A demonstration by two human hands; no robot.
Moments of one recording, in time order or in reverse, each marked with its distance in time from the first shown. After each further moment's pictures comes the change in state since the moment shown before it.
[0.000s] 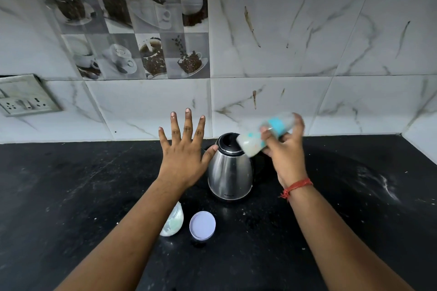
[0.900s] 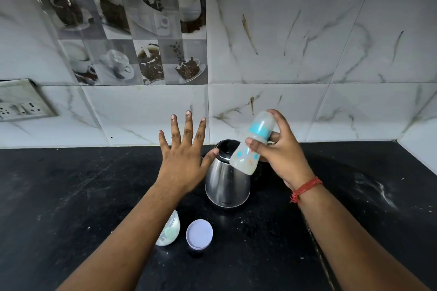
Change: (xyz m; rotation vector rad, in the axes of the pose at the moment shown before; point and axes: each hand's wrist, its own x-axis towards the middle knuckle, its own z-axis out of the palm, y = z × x) left_hand 0.005 0.005 -0.010 -0.049 0.013 0.028; right_hand 0.002 -0.031 0.000 -0.151 -0.124 -0.066
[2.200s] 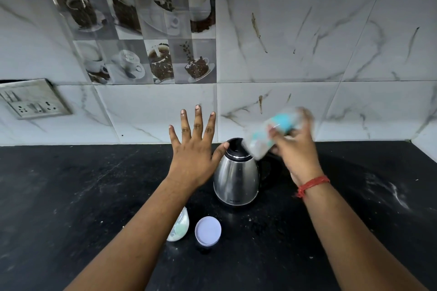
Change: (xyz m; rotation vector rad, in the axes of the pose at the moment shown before) left_hand 0.004 0.004 -0.008 -0.007 0.011 -0.010; right_hand 0.005 0.000 0.000 0.175 0.123 0.056
